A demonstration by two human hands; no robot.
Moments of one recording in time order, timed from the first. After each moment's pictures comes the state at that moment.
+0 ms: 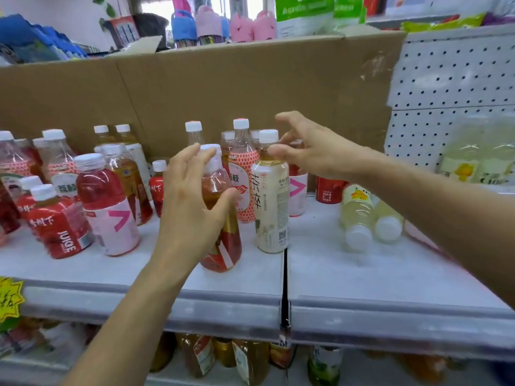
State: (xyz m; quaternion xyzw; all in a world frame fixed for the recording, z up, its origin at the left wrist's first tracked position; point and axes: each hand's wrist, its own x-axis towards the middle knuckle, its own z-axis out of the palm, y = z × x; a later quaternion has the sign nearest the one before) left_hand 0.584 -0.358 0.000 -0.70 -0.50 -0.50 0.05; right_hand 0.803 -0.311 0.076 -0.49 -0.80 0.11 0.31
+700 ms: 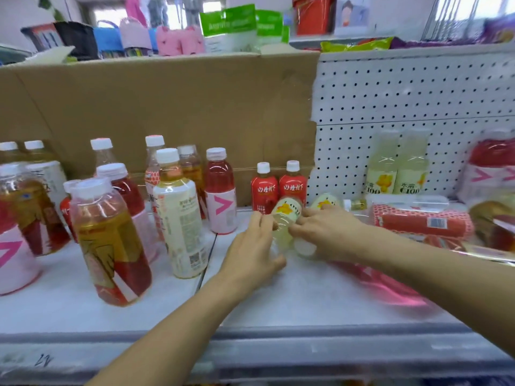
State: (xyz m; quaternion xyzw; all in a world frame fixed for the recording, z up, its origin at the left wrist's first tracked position) left_hand 0.782 -0.318 -0.058 -0.84 -0.47 -0.25 -0.05; right_hand 0.964 -0.325 -0.020 -0.49 -0.83 -0.24 -0.10
